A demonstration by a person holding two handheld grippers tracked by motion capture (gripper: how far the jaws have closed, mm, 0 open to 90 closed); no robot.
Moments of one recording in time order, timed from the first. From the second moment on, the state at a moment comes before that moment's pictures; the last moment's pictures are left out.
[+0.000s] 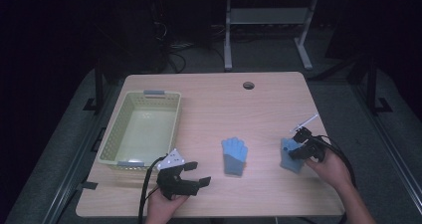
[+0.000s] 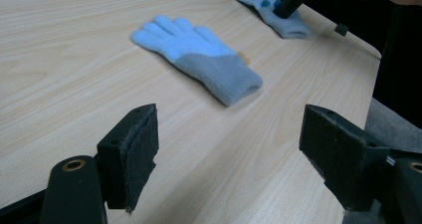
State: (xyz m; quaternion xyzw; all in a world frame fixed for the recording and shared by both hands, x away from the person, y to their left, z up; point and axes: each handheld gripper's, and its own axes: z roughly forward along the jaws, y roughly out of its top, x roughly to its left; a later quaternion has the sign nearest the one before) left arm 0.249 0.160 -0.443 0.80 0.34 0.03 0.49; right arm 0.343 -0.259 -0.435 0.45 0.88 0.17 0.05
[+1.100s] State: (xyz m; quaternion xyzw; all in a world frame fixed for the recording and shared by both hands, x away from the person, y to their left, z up) left arm 0.249 0.162 -0.443 0.79 0.35 0.03 0.50; right arm 0.328 -0.213 -0.368 0.37 0.90 0.22 0.08
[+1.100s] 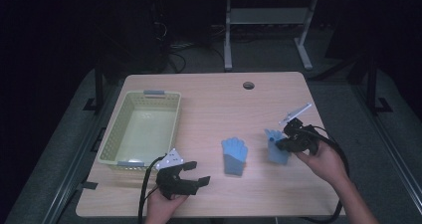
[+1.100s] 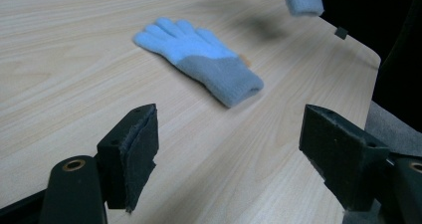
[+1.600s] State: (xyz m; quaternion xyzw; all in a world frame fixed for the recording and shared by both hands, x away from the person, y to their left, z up) left arm 0.249 0.163 -0.443 0.79 0.35 0.03 0.50; right arm 0.328 -0.186 -0.359 0.34 0.91 0.24 0.07
